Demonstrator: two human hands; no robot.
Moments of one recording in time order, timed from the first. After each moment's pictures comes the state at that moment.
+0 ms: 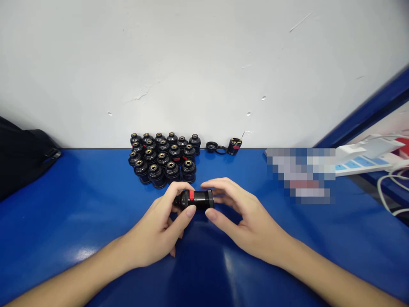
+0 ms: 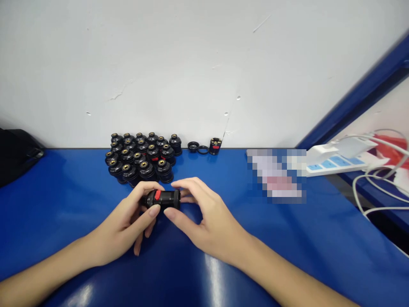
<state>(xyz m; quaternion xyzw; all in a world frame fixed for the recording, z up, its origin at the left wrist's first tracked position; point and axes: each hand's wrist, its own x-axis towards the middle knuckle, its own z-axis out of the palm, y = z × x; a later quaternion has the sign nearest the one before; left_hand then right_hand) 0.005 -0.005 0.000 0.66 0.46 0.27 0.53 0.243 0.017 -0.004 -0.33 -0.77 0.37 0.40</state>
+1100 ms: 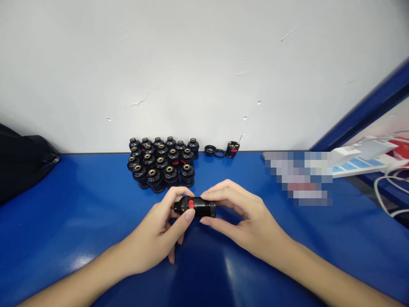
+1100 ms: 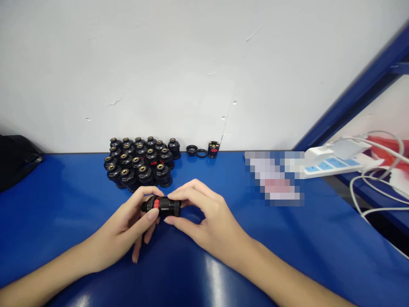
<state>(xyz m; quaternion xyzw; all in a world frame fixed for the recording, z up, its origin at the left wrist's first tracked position) 0.002 -0.003 -0.007 0.62 0.47 0.27 0.56 0.246 0.022 -0.005 -0.30 -0.77 0.36 0.43</state>
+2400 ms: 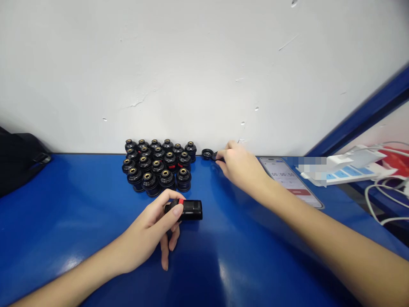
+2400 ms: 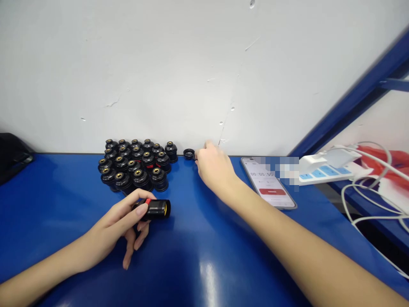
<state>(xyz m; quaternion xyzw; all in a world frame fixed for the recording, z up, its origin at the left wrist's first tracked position) 0.000 0.007 -0.003 0.52 0.44 0.30 0.67 0.250 0.124 0.037 -0.59 -0.80 -0.06 0.08</state>
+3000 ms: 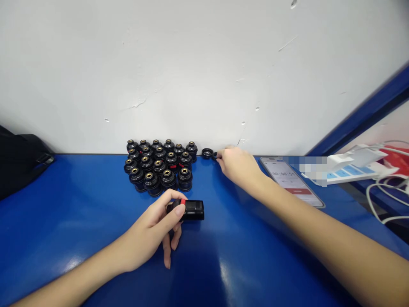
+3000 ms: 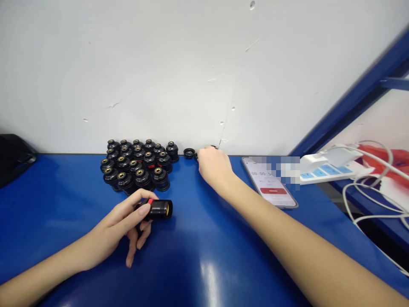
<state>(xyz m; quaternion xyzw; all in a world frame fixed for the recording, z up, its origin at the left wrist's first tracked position) -0.001 0.007 -0.004 0.52 0.44 0.29 0.67 0.244 0.136 0.032 -0.62 -0.78 -0.06 0.02</state>
